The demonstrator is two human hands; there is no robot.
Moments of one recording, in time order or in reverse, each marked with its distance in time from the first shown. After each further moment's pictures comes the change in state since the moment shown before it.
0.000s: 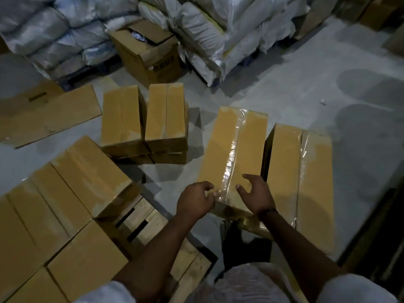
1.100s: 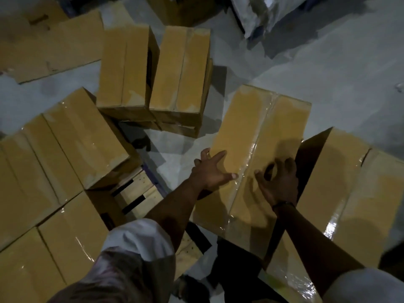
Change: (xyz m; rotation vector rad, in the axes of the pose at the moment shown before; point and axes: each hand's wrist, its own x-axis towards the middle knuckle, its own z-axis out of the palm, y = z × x) left_hand 0.226 -0.053 0.051 -0.135 -0.312 -0.364; right_hand 0.203 0.041 0.048 -0.246 -0.017 0.133
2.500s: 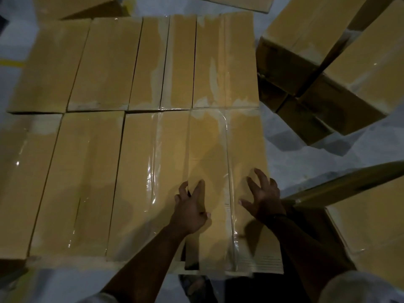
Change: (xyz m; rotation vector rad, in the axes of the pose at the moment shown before) left_hand -0.164 -0.512 0.154 -0.357 0.446 -0.435; right_hand -0.187 -0.113 0.426 -0.612 -0.521 -1.073
